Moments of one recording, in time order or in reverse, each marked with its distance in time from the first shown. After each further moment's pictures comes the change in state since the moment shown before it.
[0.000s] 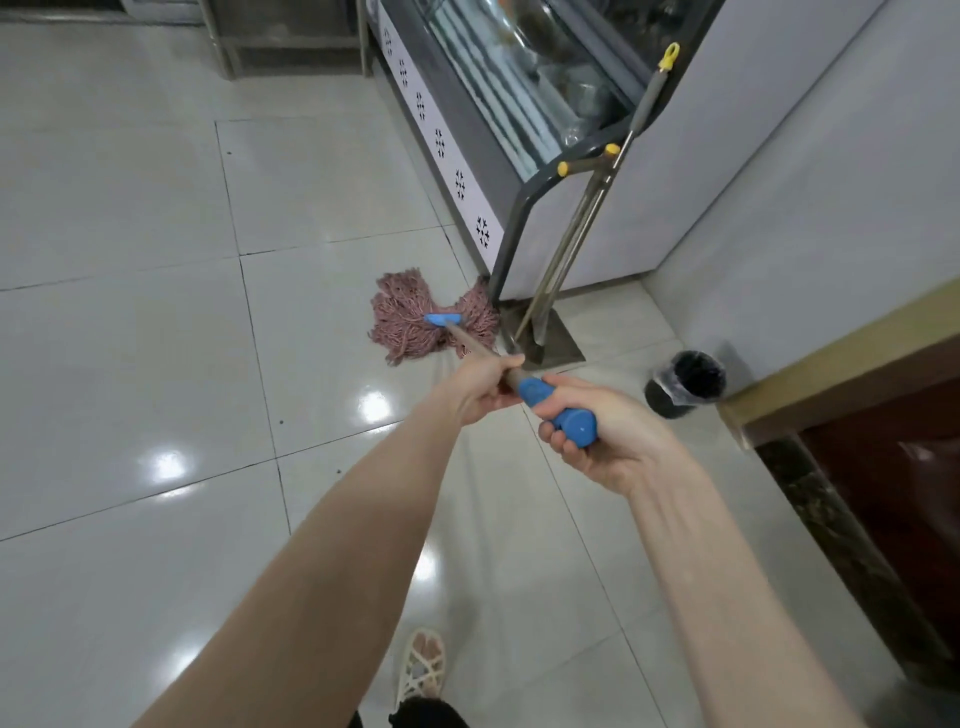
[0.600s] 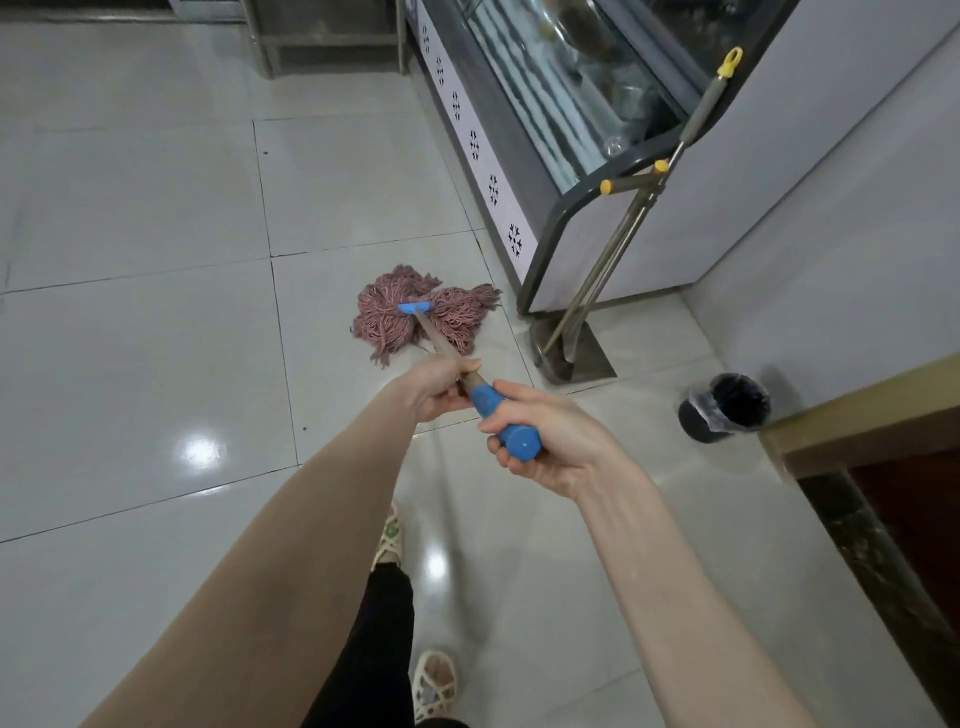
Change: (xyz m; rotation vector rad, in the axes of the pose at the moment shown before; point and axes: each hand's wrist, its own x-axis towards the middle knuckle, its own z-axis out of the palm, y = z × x) left_hand 0.047 0.057 -0.071 0.110 0.152 -0.027; right_hand 0.065 -0.035 0.054 -0.051 -0.208 0.028
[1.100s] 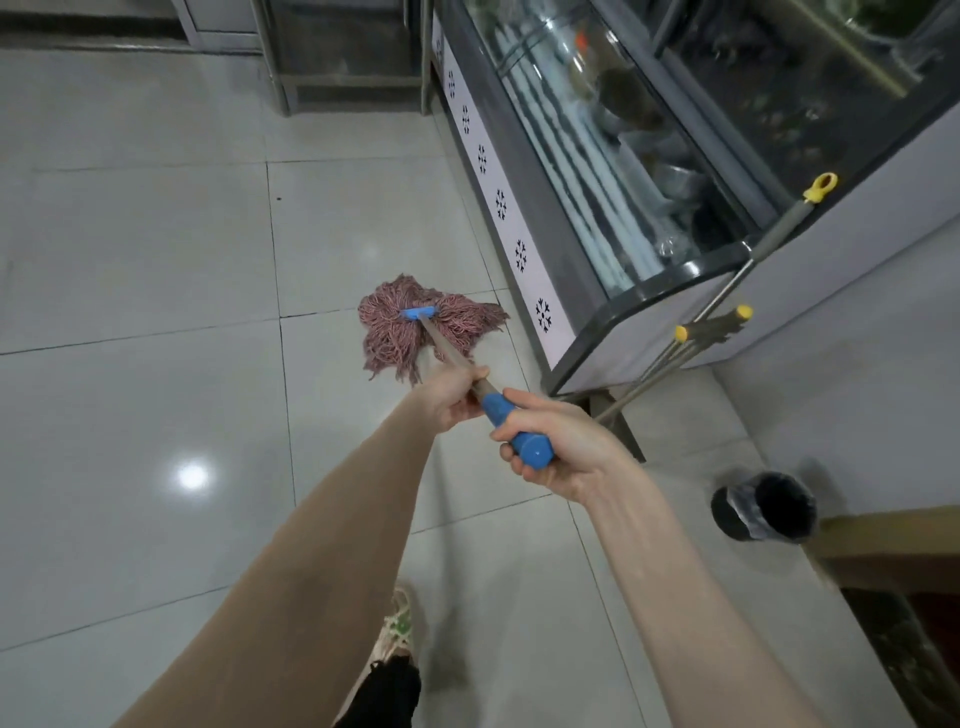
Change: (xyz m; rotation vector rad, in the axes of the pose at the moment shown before) left_hand 0.167 0.207 -0.061 -0.108 0.036 0.008; right_hand 0.191 -0.198 0.065 -0.028 0.036 0.014
